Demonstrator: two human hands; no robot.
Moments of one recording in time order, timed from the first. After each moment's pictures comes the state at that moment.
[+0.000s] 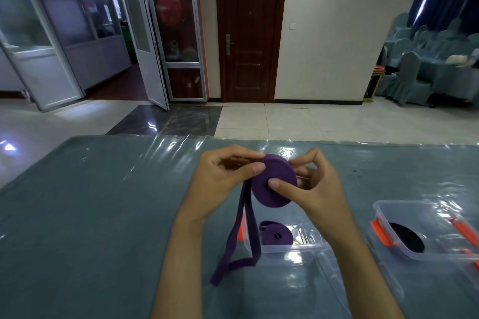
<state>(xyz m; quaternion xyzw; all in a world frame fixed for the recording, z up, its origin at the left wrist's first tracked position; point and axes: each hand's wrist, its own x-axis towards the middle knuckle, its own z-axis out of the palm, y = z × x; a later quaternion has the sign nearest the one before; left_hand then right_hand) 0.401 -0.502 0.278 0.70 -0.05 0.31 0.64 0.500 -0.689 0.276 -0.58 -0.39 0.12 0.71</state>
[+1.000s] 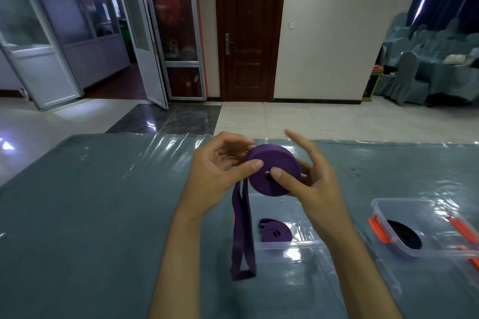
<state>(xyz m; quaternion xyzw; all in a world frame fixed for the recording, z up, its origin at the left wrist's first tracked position) 0.396 -0.504 0.281 0.70 -0.05 0.36 0.62 0.493 -0.686 0.277 -0.57 -0.40 0.09 0.71</state>
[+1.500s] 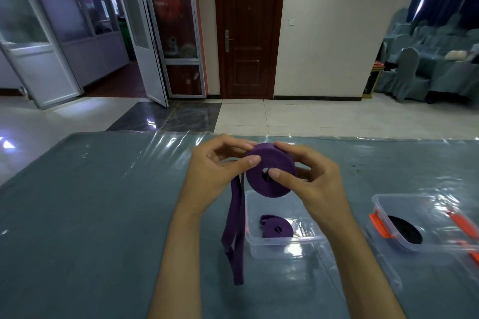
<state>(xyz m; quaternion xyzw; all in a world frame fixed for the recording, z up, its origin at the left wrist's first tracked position) 0.394 -0.496 0.274 0.71 -0.03 0.36 0.61 0.499 -0.684 0.272 -0.61 -0.43 0.04 0.67</state>
